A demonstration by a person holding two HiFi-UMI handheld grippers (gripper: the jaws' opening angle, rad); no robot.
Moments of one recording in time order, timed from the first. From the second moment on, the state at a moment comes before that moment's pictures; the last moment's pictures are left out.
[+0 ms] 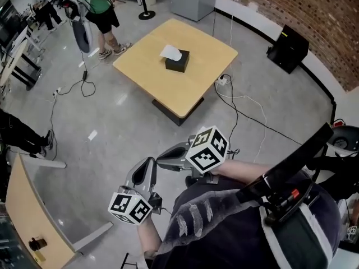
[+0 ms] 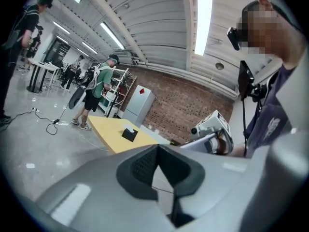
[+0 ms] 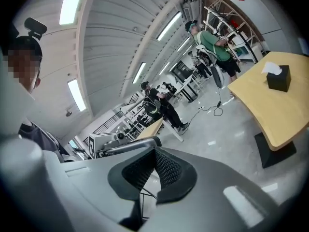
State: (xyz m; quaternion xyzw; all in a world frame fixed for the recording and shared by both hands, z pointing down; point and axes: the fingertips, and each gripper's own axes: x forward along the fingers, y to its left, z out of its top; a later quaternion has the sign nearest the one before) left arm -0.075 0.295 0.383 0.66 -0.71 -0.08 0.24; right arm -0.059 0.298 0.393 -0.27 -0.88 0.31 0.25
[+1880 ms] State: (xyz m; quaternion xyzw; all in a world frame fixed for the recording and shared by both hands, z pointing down) left arm -0.015 0.017 0.366 0.69 -0.68 0.07 0.24; right arm 0.007 0.004 0.406 -0.27 -0.84 0.44 0.17
